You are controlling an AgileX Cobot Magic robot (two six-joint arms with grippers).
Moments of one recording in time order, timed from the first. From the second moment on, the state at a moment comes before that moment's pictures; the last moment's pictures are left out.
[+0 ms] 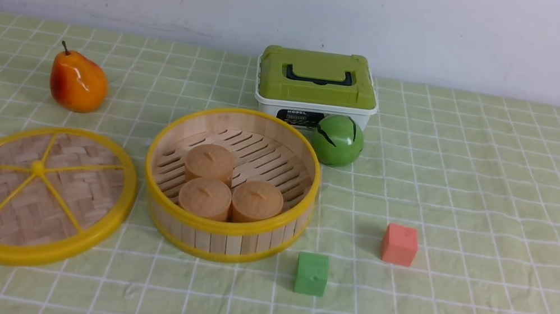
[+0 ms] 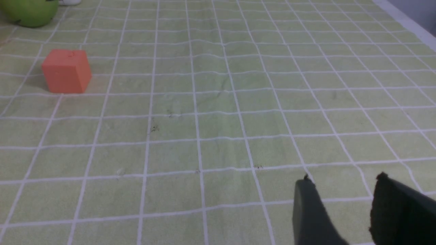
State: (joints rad) right arm -0.10 -0.02 0.02 -0.05 0.38 0.07; left arm -0.09 -0.01 0.03 -0.11 0.40 -0.13
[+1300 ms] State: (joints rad) right arm -0.10 -0.02 0.02 -0.05 0.38 0.07; left arm -0.09 -0.01 0.03 -0.11 0.40 -0.13
